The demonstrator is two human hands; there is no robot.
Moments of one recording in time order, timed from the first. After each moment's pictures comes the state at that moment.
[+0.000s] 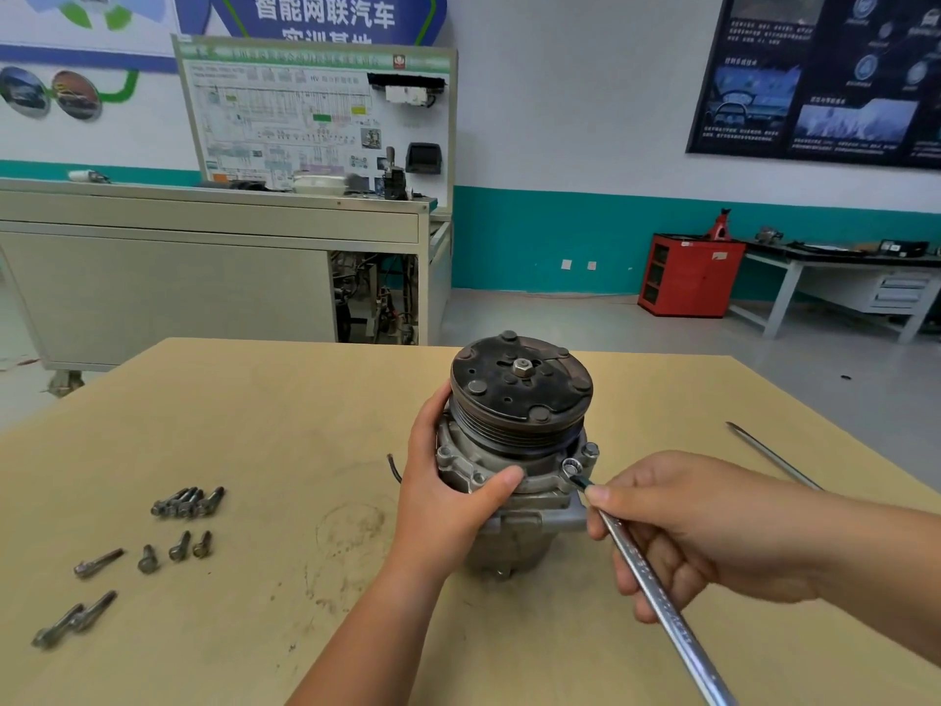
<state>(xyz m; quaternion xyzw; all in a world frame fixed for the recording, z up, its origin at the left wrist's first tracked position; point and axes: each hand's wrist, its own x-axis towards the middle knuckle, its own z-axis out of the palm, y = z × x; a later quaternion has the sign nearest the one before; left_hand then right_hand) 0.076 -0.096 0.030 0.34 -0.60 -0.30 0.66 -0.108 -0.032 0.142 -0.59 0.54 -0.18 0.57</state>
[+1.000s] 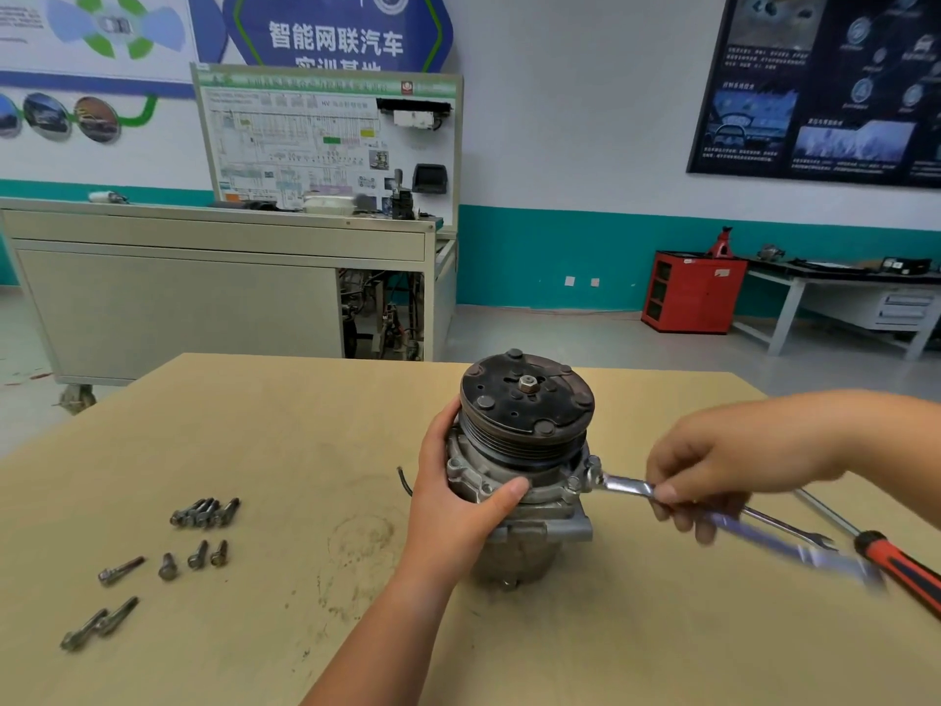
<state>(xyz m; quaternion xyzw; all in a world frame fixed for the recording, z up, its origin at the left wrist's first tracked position) 0.077 -0.092 0.034 0.36 -0.59 -0.32 0.64 -0.151 -0.074 0.179 -0.76 0.55 0.06 0.34</state>
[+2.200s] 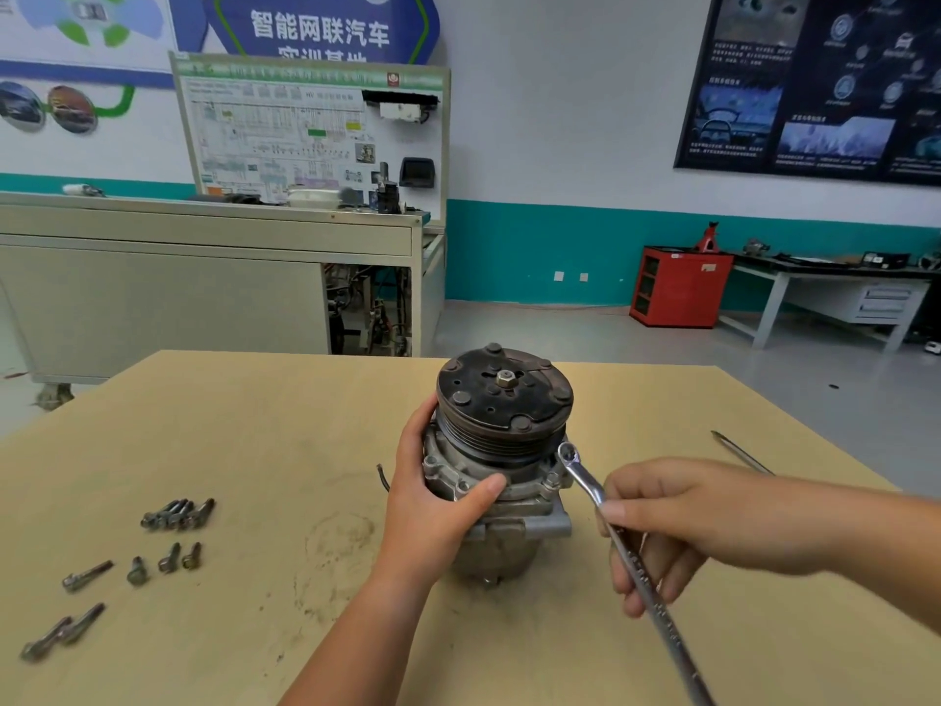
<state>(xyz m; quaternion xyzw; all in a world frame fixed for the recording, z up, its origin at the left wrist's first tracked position) 0.075 -0.094 0.032 0.35 -0.59 -0.32 0.66 -0.134 -0.038 0.144 -0.69 0.50 -0.11 0.52</state>
